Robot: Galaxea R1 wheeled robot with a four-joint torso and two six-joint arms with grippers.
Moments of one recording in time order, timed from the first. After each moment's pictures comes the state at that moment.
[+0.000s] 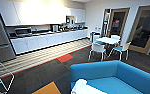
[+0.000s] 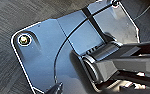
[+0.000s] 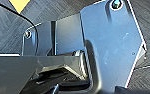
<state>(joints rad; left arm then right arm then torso) 1.49 3.02 -2.74 1.40 -0.02 -1.15 -1.58 3.10 -2.76 -0.46 0.16 0.42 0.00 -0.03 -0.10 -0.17</state>
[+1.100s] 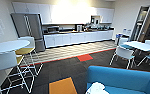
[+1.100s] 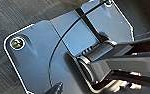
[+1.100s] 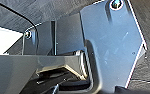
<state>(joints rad) 1.49 3.05 -2.74 1.40 -0.02 -1.10 -1.58 3.10 -2.76 -0.46 0.16 0.42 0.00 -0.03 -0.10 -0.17</state>
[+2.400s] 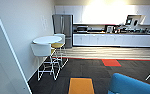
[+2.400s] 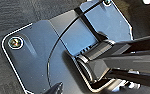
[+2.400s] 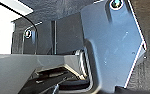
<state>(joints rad) 1.50 3.05 -2.74 1.40 -0.01 -1.10 -1.58 3.10 -2.76 -0.46 0.16 0.42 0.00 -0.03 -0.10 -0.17</state>
